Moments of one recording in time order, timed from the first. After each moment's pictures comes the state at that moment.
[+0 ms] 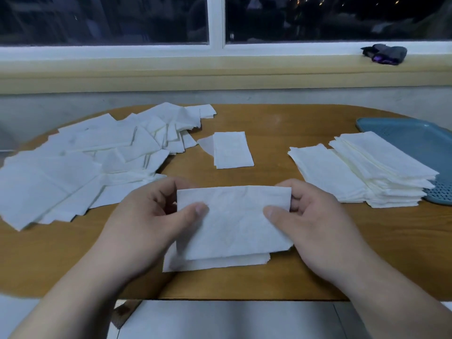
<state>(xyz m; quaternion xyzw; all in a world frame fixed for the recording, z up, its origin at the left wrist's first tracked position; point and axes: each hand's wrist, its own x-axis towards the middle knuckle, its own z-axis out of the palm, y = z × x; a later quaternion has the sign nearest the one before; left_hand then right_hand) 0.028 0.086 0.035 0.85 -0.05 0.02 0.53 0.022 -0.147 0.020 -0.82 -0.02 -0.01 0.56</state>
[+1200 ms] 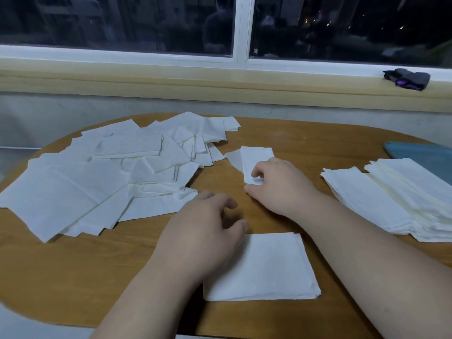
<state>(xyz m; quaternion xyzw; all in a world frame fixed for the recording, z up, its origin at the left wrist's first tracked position) 0.073 0.095 0.007 0.94 -0.06 0.05 0.32 0.169 -0.077 0.013 -0.99 -0.07 -0.03 0.12</state>
